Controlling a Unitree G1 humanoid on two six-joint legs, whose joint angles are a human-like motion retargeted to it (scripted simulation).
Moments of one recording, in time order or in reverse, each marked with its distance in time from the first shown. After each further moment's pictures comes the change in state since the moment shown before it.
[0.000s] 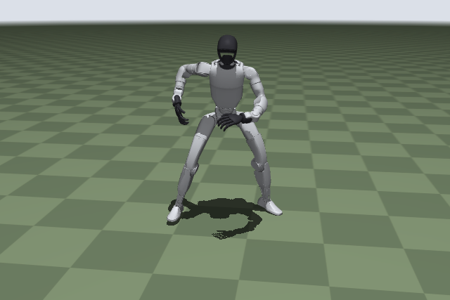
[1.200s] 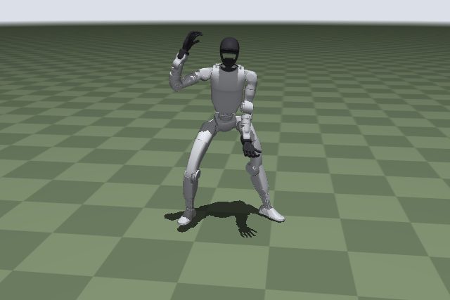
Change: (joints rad) left arm 0.329 -0.593 0.803 0.753 -2.294 0.622 -0.678; right arm -1.380 -0.307 -0.752 -0.376 -0.161 -0.244 -0.501; waist -0.135 -0.044 -0.167; left_leg 0.037 -0.212 0.062 -0.366 0.186 0.000; right_leg -0.305 -0.177 -0.041 0.483 -0.261 -0.062
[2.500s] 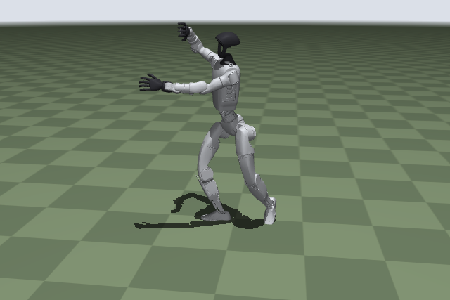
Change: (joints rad) left arm -0.797 0.247 -0.639 -0.054 1.728 -0.028 0.764; right arm -1.067 -0.167 1.476 0.587 -1.425 -0.022 -0.344; waist -0.098 -0.170 -0.146; left_leg 0.411 -0.165 -0.096 0.672 -0.128 0.000; right_leg 0.414 0.380 -0.078 -0.184 -0.195 -0.086
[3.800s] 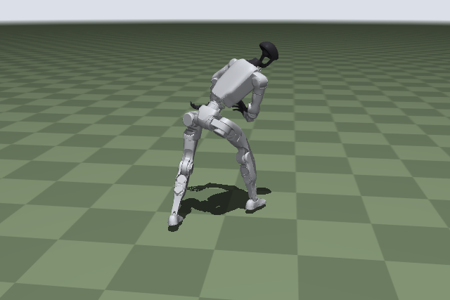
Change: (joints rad) left arm 1.008 0.493 -0.323 -0.381 0.652 -0.156 -1.650; right arm 0.945 1.285 0.207 0.633 0.658 -0.195 0.607; waist 0.206 0.412 0.567; left_leg -0.042 -0.130 0.122 -0.289 -0.526 0.000; right_leg -0.536 0.202 0.571 -0.182 0.692 0.066
